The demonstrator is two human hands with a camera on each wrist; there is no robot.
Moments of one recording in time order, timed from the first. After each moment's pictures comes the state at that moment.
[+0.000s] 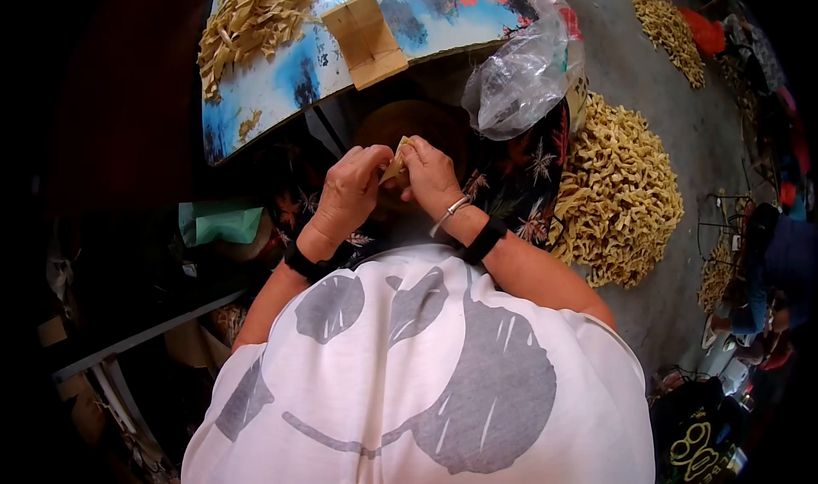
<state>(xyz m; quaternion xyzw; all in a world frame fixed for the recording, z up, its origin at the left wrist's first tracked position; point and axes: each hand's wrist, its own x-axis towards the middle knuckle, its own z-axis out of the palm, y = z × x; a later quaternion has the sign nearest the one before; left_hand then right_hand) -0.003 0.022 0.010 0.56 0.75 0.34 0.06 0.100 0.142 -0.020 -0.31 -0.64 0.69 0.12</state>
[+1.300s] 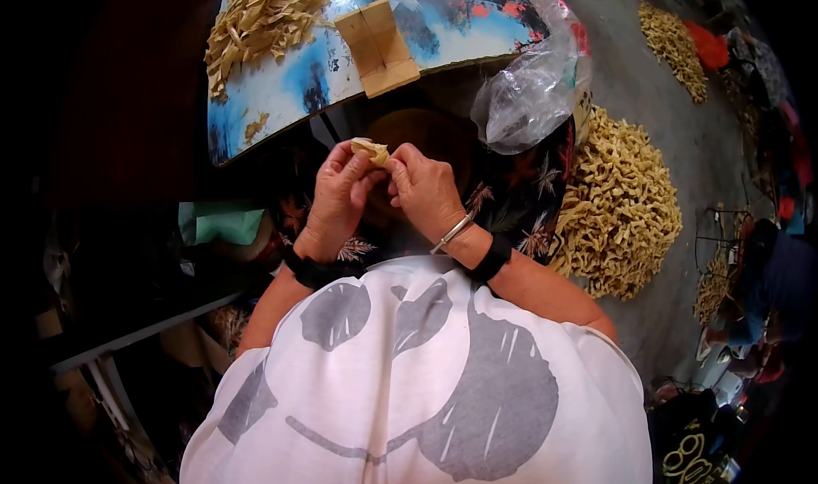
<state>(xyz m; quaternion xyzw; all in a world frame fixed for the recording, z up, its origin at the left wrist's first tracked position) -0.008 0.020 -0.008 0.07 0.45 0.80 0.40 0.100 0.129 0.021 -0.28 -0.71 0.63 0.12</state>
